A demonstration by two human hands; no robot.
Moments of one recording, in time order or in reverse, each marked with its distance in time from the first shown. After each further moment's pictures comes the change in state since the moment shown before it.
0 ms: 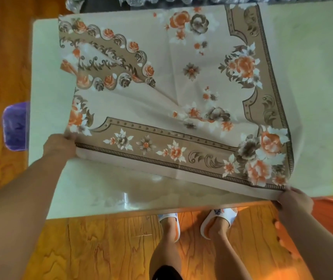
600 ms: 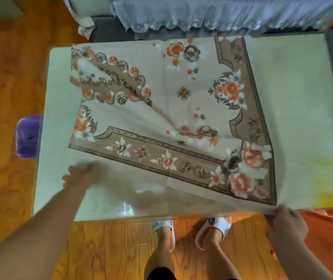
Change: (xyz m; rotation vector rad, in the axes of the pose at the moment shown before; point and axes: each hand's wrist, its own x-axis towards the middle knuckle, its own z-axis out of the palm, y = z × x) left_hand -0.086 0.004 0.024 -0.148 -0.025 -0.312; right_hand -0.034 -0.023 -0.038 -0.045 0.064 -0.040
